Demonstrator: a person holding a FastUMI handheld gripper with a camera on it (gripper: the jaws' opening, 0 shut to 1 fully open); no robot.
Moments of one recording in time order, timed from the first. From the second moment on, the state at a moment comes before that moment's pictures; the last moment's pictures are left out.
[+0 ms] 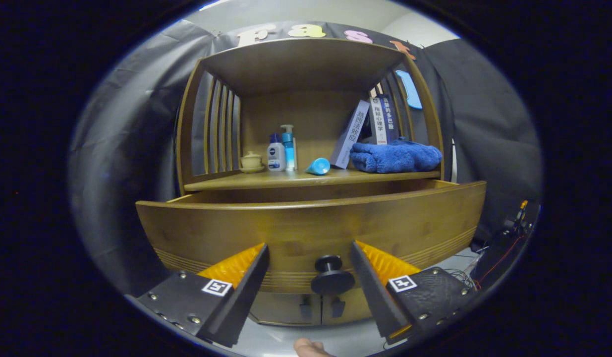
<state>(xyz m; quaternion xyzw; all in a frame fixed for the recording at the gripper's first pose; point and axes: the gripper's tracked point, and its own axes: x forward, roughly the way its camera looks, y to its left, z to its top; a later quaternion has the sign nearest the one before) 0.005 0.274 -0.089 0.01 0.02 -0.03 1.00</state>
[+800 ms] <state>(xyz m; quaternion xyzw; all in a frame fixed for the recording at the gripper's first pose) 0.066 0.277 -0.090 0.02 0.00 -0.03 1.00</state>
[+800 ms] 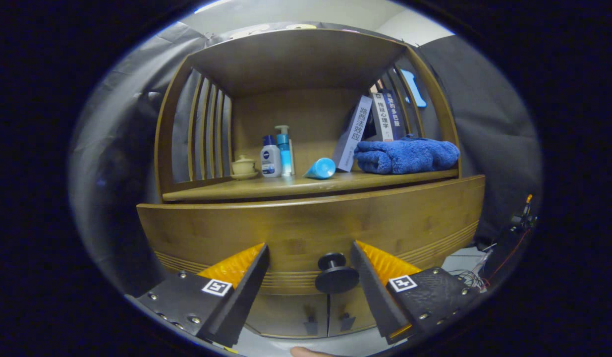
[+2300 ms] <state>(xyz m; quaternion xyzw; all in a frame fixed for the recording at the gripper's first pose) 0.036 0.258 -0.063 0.00 0.03 -0.02 1.00</state>
